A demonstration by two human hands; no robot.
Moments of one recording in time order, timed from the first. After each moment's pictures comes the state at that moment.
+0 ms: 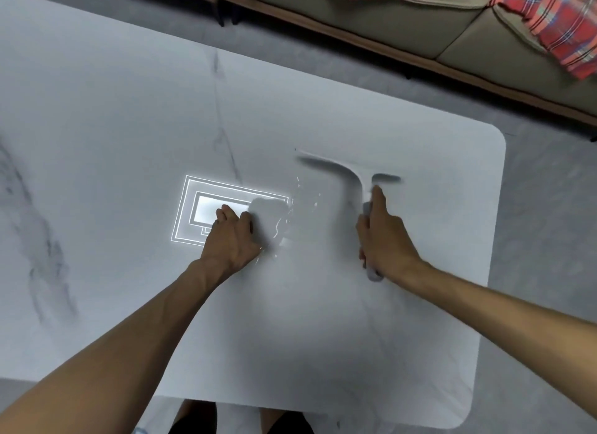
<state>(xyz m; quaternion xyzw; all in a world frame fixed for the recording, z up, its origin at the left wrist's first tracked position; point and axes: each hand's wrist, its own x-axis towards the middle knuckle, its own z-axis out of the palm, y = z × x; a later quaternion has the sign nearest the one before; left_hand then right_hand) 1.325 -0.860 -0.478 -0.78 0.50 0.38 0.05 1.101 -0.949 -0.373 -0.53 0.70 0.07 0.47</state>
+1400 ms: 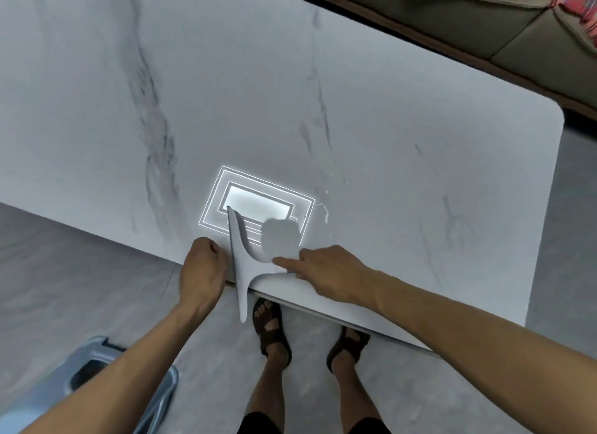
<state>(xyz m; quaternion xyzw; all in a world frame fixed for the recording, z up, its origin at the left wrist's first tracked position) 1.375 -0.549 -0.455 -0.91 0.20 0.32 -0.15 1.171 -0.686 -0.439 -0.94 0.13 0.23 0.23</state>
